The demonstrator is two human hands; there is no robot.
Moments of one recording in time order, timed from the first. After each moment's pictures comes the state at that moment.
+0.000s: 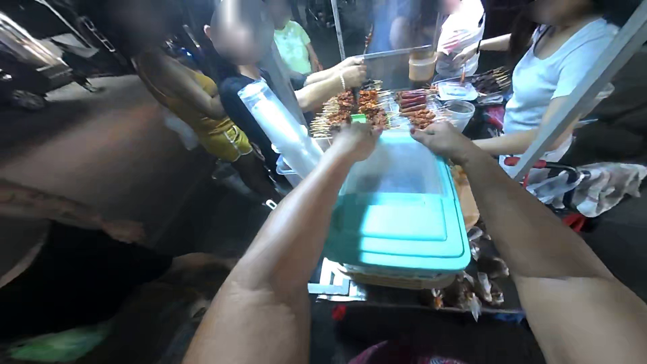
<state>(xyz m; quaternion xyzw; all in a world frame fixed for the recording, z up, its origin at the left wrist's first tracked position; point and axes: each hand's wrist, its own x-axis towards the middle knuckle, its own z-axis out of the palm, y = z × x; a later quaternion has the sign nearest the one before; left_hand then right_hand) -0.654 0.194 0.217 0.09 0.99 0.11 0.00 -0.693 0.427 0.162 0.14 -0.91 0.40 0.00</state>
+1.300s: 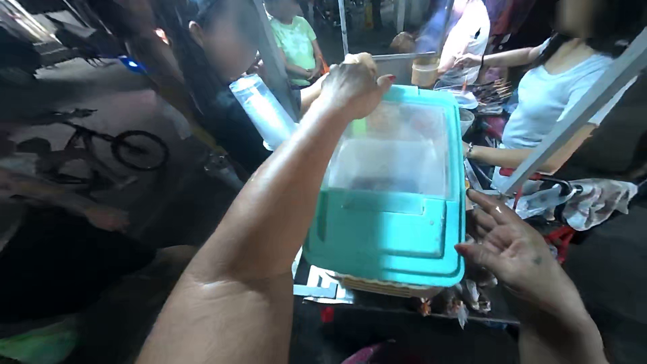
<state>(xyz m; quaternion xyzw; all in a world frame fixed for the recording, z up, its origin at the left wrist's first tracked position) -0.650 0.214 0.304 0.07 0.99 0.08 -0.11 -0.477 0.474 0.144 0.22 -0.69 0.69 0.03</state>
